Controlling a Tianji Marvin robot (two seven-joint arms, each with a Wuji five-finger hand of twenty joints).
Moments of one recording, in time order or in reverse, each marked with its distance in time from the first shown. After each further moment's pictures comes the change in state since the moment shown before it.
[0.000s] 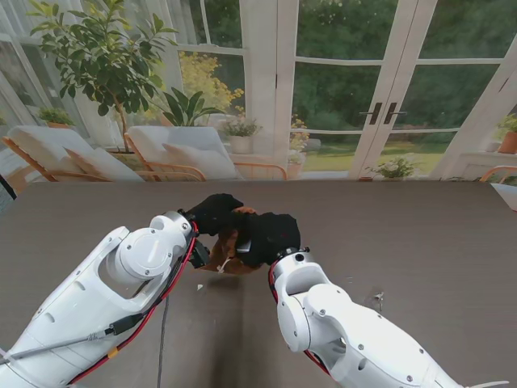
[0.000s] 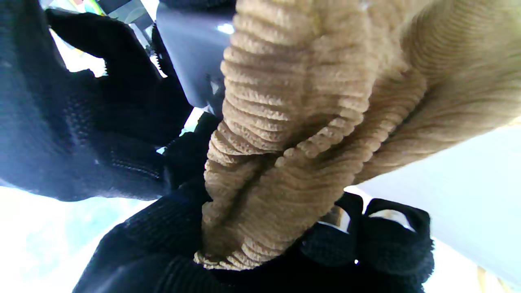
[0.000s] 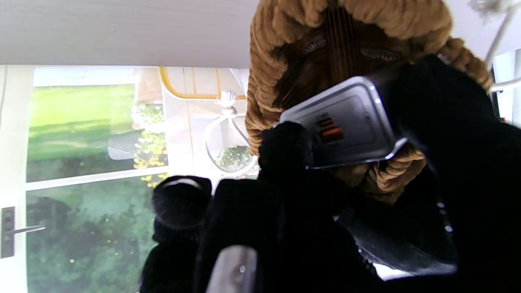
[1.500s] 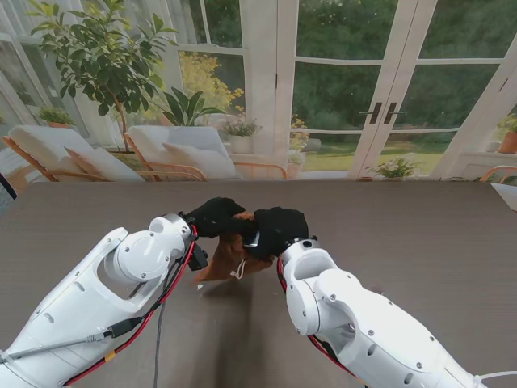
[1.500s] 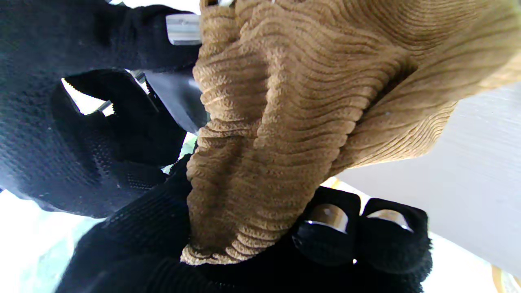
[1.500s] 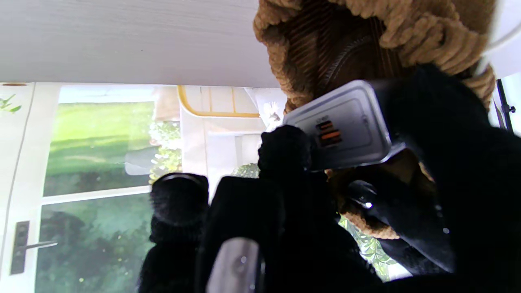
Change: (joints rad) left arm -0.003 0.014 0.007 0.014 0.040 -0.061 -0.034; right arm 0.035 0.024 0.036 -0.016 0.008 0.003 0.150; left_hand -0.071 -0.065 0.049 0.006 0.026 -0.038 0.022 0.010 0.011 -0.025 0.004 0.002 0.002 -0.020 0.001 0.001 -0.001 -0.017 -0.001 0.011; right_hand -0.005 0.046 0.000 0.000 -0.054 -0.039 -0.001 0.017 -0.036 0.005 0.031 0.016 -0.018 -0.005 -0.010 -0.024 0.000 0.042 -0.039 0.000
